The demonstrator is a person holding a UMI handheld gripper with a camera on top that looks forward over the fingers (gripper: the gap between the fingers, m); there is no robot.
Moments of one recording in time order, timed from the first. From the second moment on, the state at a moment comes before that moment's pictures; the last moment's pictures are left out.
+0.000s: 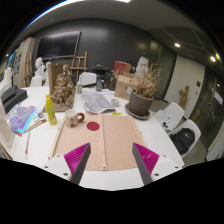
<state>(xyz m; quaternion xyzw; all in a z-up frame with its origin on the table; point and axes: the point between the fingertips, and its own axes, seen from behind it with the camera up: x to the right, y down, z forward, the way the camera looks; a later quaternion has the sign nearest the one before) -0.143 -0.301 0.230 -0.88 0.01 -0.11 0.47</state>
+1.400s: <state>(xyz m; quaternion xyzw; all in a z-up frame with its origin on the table) -0.503 0.060 0.054 -0.84 -0.01 0.03 0.55</state>
